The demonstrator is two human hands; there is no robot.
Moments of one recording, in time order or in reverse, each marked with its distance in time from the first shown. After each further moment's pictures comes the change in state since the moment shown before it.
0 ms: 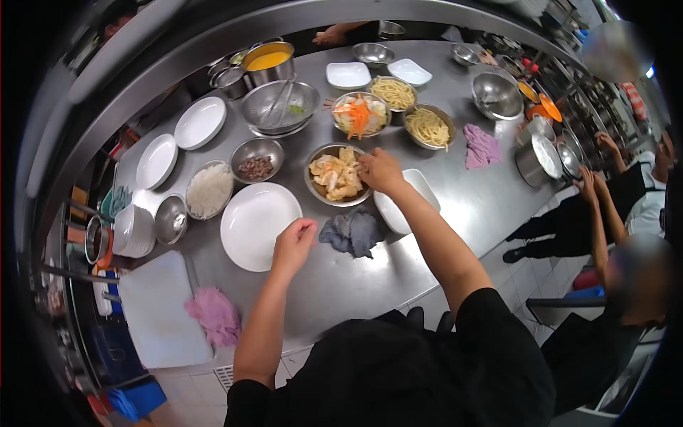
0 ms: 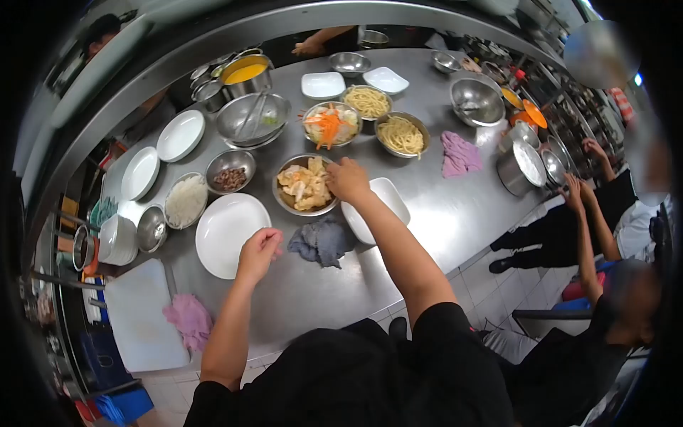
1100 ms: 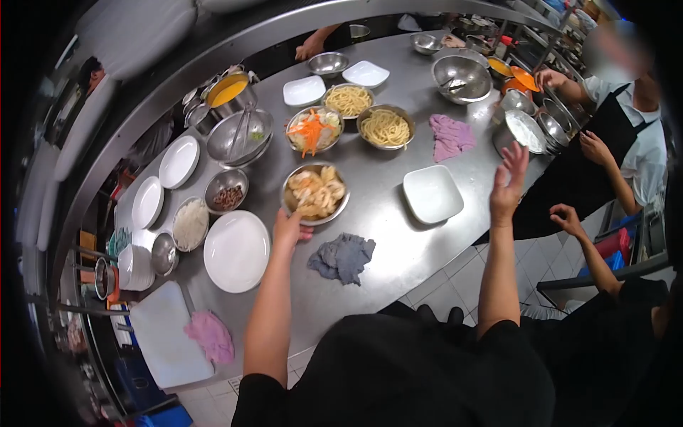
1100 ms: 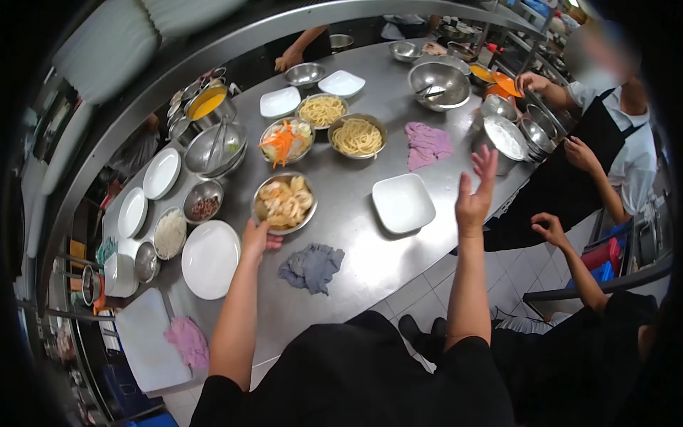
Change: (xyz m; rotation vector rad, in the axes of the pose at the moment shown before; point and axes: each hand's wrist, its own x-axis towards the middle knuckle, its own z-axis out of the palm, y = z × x) left_hand 0.099 0.015 0.086 -0.238 0.076 -0.241; right_hand -0.187 0.196 -0.198 0.416 1.070 -0.026
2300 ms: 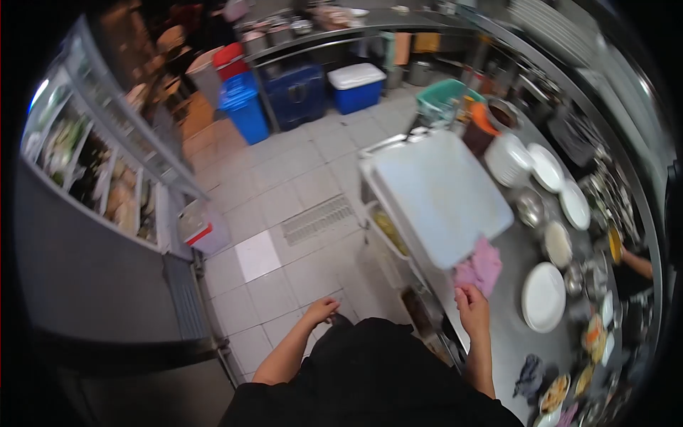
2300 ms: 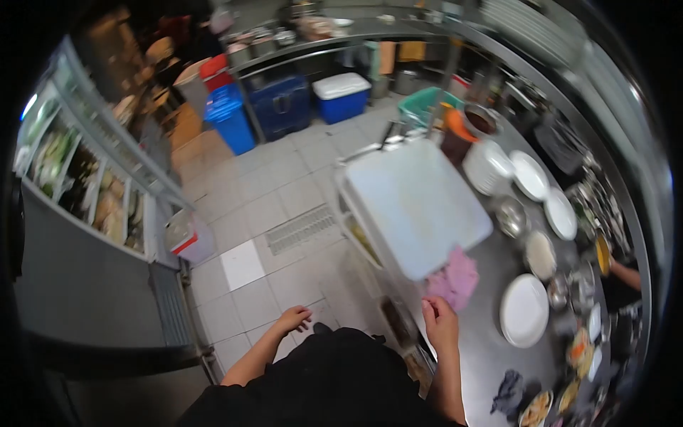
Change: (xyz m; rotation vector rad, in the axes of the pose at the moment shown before) left_hand -0.601 -0.501 -0.329 -0.601 0.851 -0.410; right_hand -0.425 -0.565 0.242 0.593 -1.743 0.007
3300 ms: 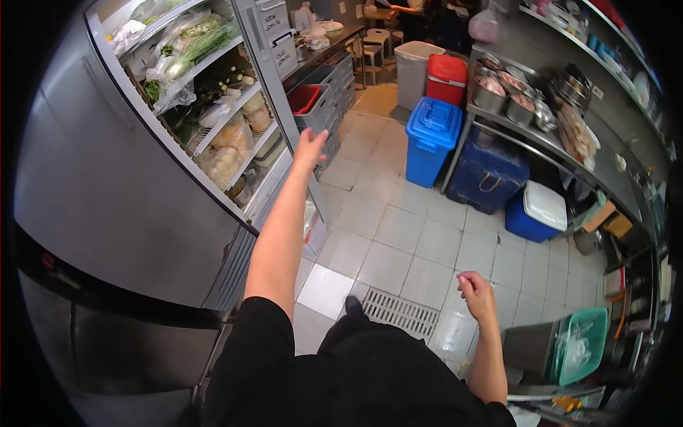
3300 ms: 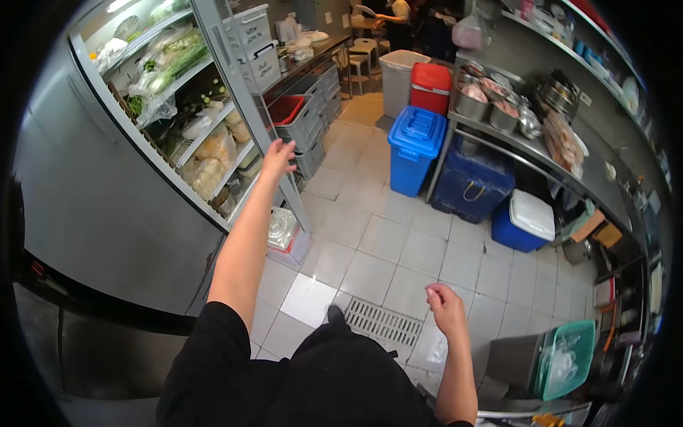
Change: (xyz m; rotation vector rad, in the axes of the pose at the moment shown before) left_hand 0.060 0.433 -0.831 -0.445 1.349 0.580; right_hand 0.552 -0.399 0.571 0.071 -0.893 -0.461
